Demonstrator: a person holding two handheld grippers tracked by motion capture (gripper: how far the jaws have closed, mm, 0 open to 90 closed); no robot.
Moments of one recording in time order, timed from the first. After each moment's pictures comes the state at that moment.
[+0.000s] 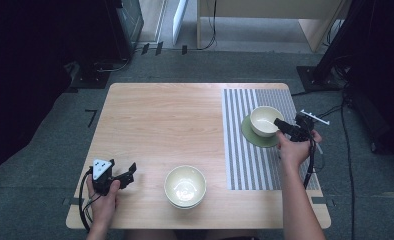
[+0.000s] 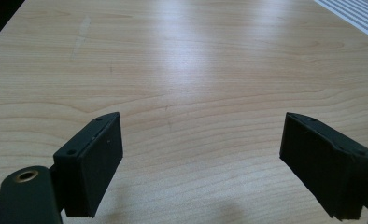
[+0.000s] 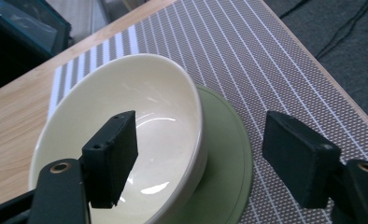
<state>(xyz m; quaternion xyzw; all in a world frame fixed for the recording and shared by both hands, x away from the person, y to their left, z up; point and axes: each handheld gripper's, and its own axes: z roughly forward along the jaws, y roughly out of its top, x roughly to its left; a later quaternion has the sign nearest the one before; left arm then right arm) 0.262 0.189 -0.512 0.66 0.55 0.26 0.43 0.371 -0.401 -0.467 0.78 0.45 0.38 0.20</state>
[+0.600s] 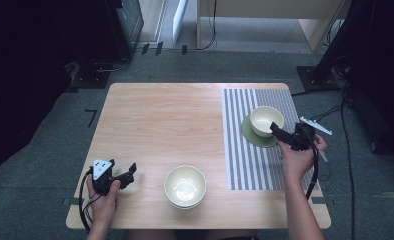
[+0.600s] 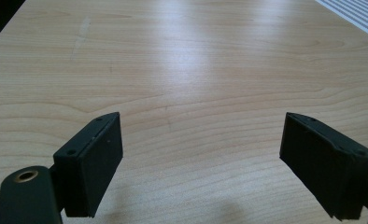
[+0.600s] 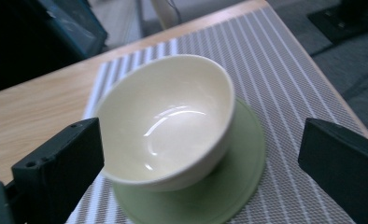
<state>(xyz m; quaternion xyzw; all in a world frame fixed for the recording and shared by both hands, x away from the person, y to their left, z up) 0.262 0.188 -0.512 0.66 0.55 0.26 0.43 0.334 -0.390 -0.458 0.70 0.50 0.44 0.25</state>
